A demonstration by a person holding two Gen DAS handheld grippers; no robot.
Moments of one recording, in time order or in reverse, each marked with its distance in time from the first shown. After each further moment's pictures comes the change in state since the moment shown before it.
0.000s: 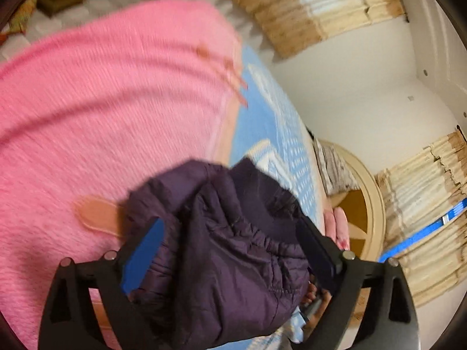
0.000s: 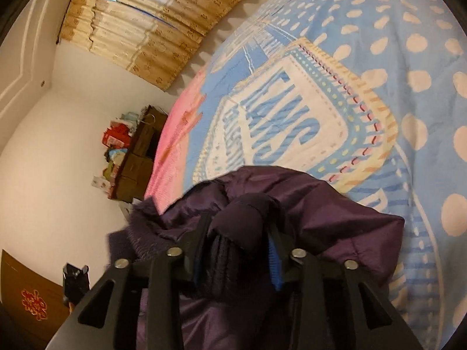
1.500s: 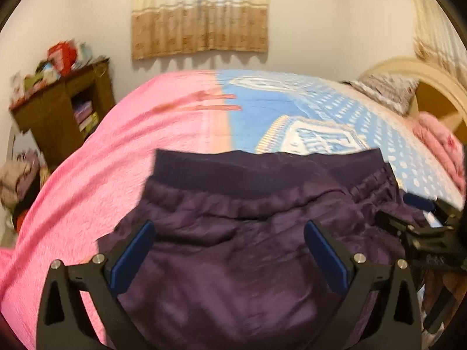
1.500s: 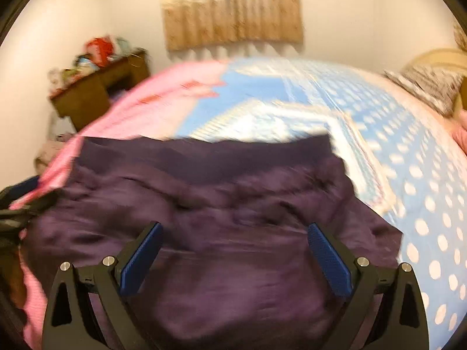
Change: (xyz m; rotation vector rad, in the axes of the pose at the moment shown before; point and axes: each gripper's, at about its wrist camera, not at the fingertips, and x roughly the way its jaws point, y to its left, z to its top) left arm 0.130 -0.115 -0.094 0.715 -0.185 0.504; right arm 0.041 0.154 -0.112 -0.680 -0.062 -0.414
